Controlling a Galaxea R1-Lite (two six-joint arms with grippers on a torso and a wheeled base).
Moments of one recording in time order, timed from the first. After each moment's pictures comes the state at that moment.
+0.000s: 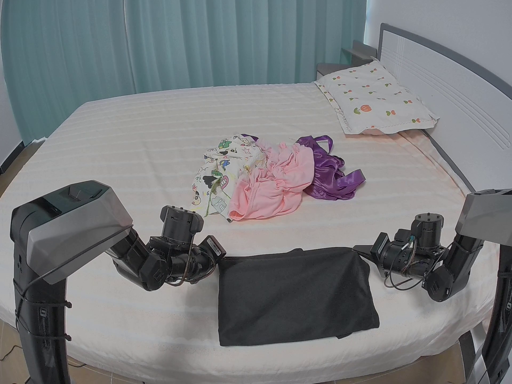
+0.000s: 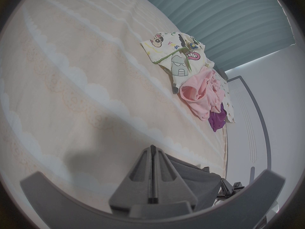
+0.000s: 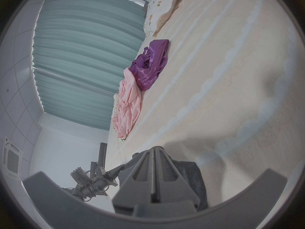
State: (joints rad) left arm -0.40 2.31 -1.02 -0.62 -0.10 -1.01; right arm 0.18 2.25 -0.58 -1.25 0.40 0.96
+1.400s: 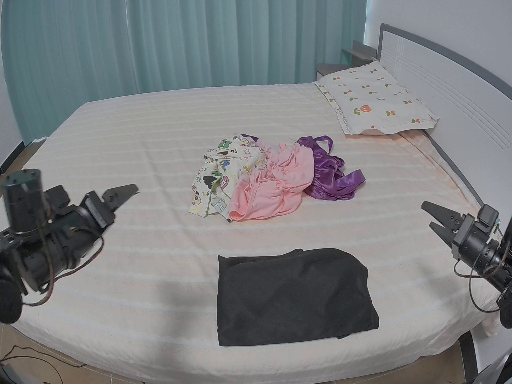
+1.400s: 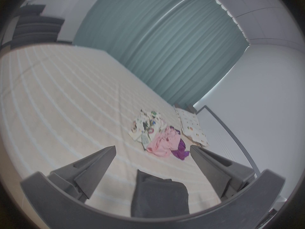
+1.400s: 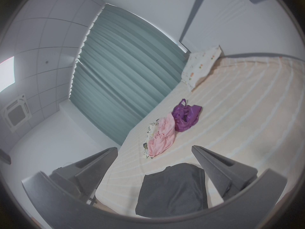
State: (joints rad) left arm -0.28 1.39 -0.50 -0.65 0.06 -0.76; right arm 0.04 1.55 -0.14 -1.37 0.40 0.76
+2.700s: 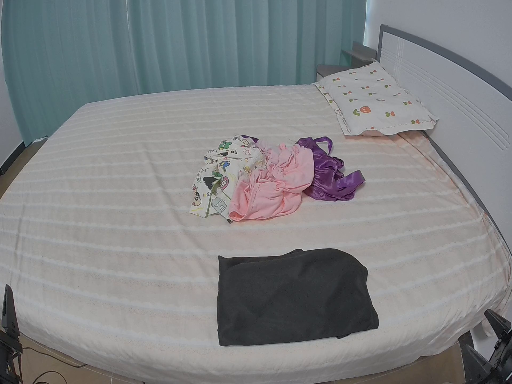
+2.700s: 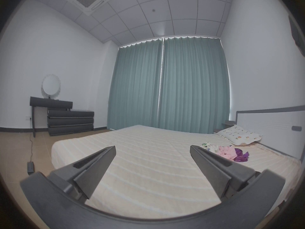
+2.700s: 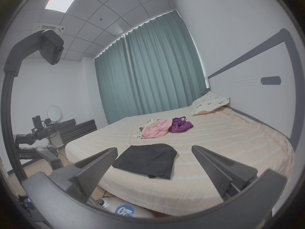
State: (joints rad) left arm -0.11 0.12 -0.04 -0.27 0.47 -0.06; right arm 0.01 0.06 -0.02 -0.07 0.41 0.18
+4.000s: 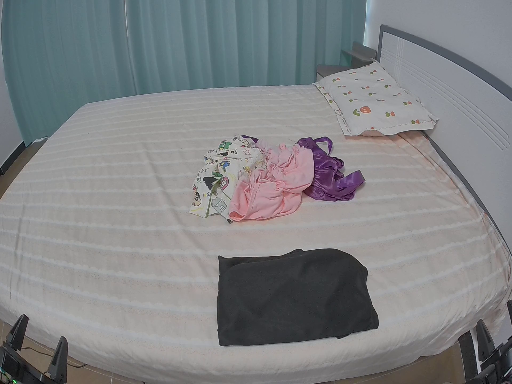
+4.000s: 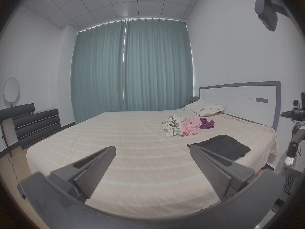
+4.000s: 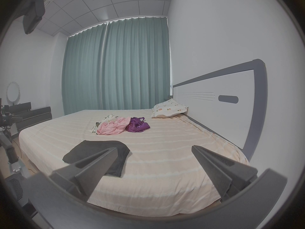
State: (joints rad) left arm 0.00 0.01 -0.02 0.00 -0.02 0.02; right arm -0.01 0.01 -0.02 0.01 -0.02 -0.01
